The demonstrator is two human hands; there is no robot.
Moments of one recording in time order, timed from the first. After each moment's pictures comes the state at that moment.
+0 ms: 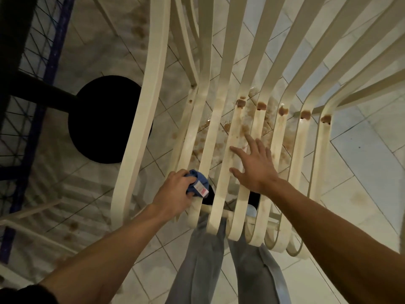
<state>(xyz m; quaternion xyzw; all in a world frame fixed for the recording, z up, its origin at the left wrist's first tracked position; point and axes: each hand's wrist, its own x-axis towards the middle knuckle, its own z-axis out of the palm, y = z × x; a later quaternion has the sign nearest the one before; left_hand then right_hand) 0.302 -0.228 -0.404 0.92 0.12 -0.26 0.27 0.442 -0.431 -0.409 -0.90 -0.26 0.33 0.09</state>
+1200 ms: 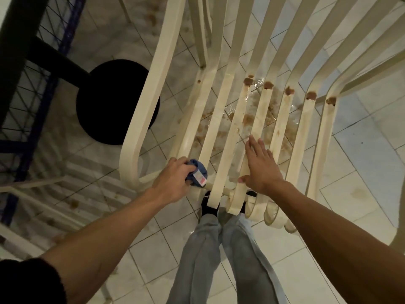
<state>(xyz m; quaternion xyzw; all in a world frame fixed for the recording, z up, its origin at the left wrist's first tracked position) 0.248 -0.239 -0.398 0.94 0.10 -0.21 0.26 0.376 -0.461 -0.403 -0.89 -0.25 0.38 0.05</state>
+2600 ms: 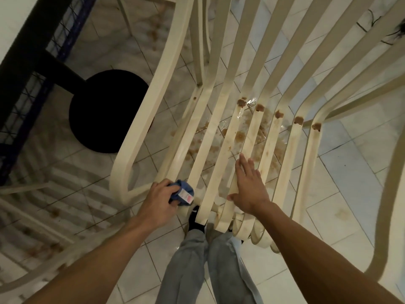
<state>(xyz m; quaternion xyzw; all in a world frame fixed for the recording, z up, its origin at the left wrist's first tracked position) 0.222 -0.248 -0.399 0.92 0.20 -0.19 0.29 0.372 -0.462 -0.402 -0.89 -0.25 0.38 0.06</state>
